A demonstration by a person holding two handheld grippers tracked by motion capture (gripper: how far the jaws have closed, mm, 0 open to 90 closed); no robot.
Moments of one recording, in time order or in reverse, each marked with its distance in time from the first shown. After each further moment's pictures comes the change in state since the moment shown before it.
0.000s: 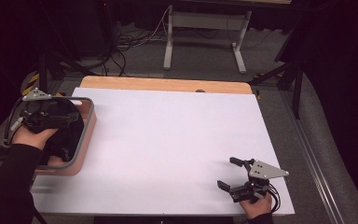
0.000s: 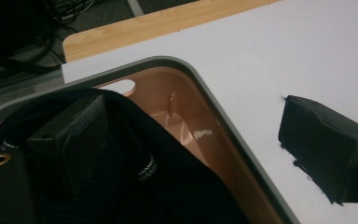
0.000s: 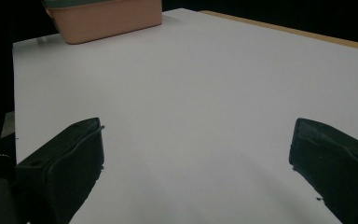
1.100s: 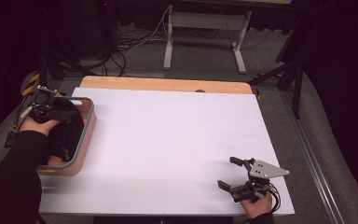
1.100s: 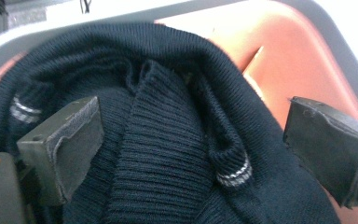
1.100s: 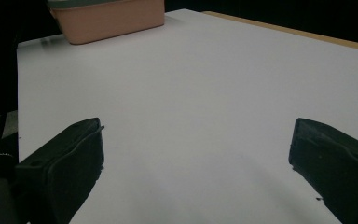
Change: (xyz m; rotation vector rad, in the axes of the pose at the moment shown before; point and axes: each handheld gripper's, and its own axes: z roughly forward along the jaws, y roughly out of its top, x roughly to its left) left arm 0.049 -0.003 0.059 0.283 0.074 -0.150; right arm -0.003 0.000 0.000 -0.002 0.016 0.000
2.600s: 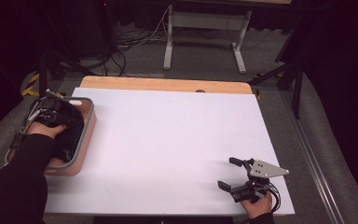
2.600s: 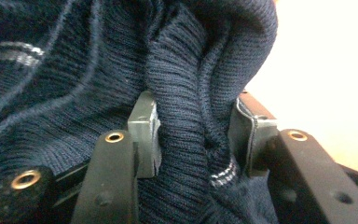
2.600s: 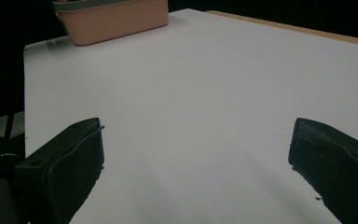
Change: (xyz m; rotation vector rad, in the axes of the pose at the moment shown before) left arm -0.006 -0.009 0.022 0.172 -0.010 -0.114; right arm -0.001 -0.001 0.000 -0.001 0.019 0.012
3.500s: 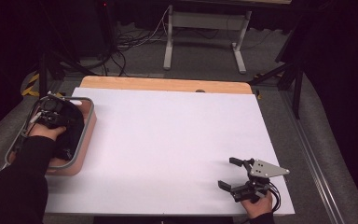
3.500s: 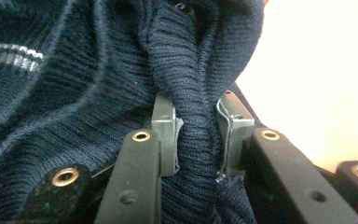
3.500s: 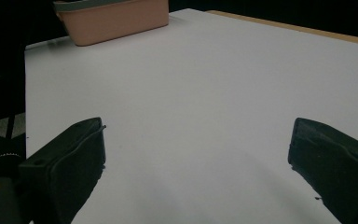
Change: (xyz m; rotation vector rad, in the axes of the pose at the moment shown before) left arm -0.003 -0.004 -0.002 -0.064 0.017 0.053; right arm -0.001 0.000 0.000 0.000 0.004 0.004
